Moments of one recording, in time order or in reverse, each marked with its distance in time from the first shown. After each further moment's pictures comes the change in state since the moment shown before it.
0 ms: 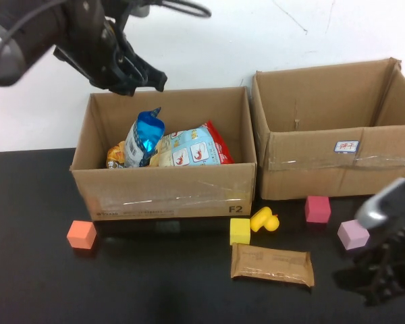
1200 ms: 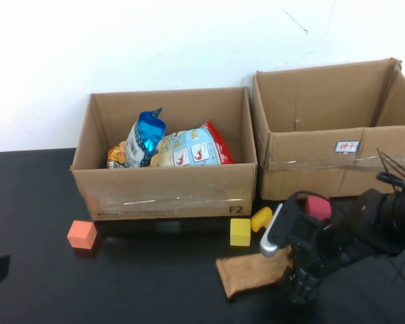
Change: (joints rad) right arm 0.210 0.669 -0.395 -0.130 -0.259 -0.250; left arm -0.006 -1.323 1.085 -0.223 -0.072 0.086
